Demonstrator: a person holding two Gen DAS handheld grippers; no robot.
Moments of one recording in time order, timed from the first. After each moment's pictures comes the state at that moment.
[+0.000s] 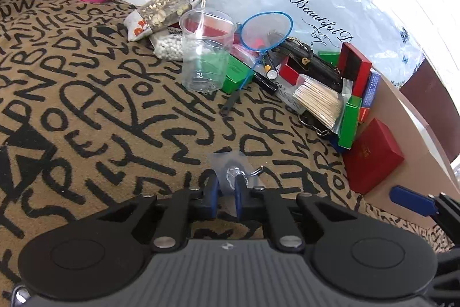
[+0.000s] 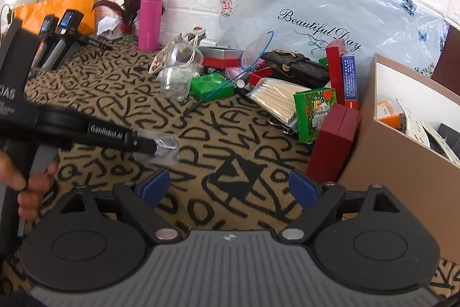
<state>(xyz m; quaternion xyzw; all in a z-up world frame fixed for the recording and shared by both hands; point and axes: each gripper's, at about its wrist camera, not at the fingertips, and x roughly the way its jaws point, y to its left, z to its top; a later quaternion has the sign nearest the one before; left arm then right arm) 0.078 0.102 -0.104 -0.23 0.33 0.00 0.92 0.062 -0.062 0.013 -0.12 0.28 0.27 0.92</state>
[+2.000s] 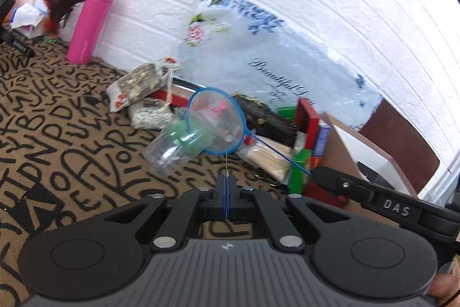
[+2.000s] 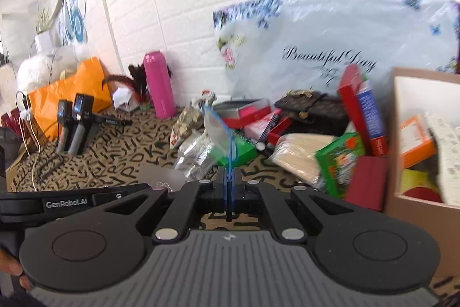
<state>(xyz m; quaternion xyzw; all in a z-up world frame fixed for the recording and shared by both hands) 0.043 0.091 -0.035 -0.22 0.23 -0.02 0.95 0.107 -0.070 0.058 0.03 0.24 0.32 0.91</state>
